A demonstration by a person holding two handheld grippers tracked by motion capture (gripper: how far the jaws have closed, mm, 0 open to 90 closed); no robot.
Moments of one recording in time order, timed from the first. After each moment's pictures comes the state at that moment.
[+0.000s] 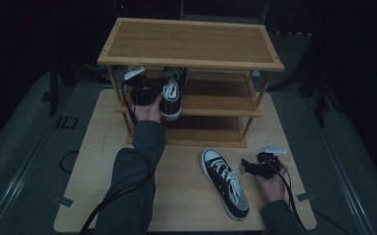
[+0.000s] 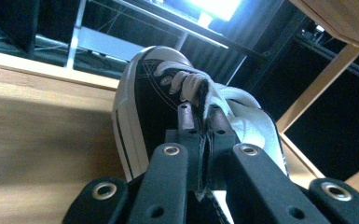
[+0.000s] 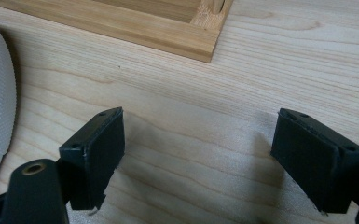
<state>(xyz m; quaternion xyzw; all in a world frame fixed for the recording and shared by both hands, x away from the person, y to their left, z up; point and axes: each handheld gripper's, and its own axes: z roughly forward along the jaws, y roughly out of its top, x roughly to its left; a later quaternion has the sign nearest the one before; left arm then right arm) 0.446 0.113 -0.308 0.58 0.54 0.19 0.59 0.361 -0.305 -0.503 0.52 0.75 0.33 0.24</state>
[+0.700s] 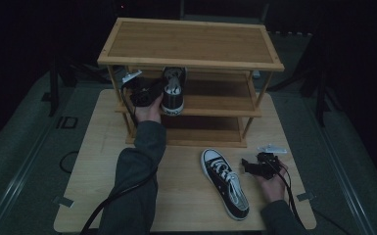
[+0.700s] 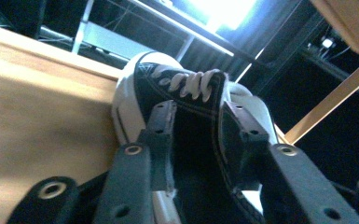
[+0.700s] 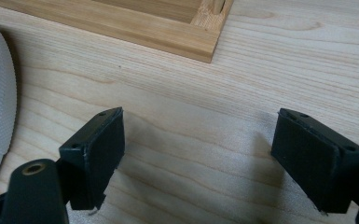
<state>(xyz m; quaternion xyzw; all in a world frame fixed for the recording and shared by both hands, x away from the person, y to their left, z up) 0.447 0.120 -0.330 0.52 0.56 0.17 0.62 0.361 -0.305 -0.503 0.52 0.75 0.33 0.24</state>
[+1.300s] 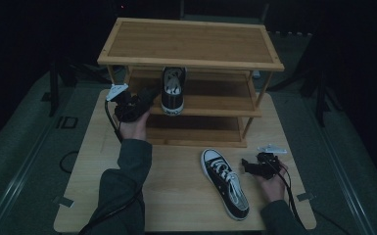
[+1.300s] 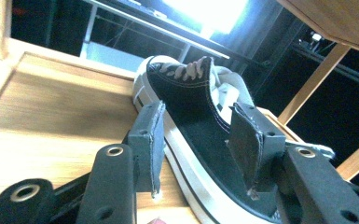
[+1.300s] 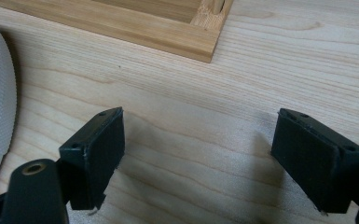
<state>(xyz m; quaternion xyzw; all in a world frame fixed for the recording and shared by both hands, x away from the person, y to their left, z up) 0.395 0.146 -0.328 0.55 0.52 0.22 0.61 0.361 -0.305 -0.503 0.52 0.75 0.33 0.24</state>
